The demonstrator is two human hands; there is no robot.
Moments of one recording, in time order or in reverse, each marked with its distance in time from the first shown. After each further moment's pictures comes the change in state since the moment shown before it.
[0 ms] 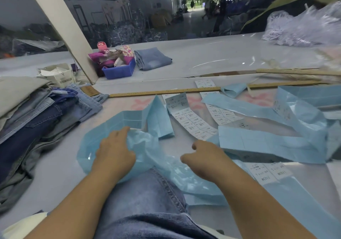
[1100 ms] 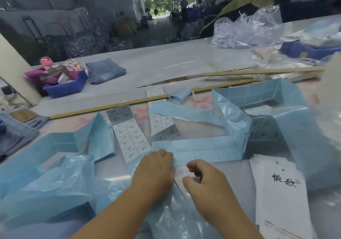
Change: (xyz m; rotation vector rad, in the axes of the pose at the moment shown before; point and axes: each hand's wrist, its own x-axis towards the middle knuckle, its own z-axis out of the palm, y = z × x) left_hand -0.033 0.199 0.108 0.273 -0.223 0.620; right_hand -0.043 0.141 -0.041 0.480 0.362 -0.042
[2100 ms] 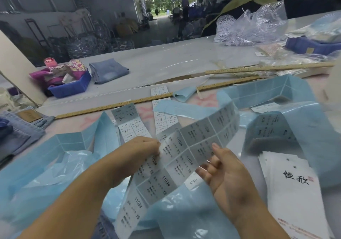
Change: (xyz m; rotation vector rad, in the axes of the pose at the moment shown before) left_hand -0.027 -0.032 -0.096 -1.069 -0.344 -0.217; right_hand 0.017 0.003 -0.002 1.267 -0.027 0.128
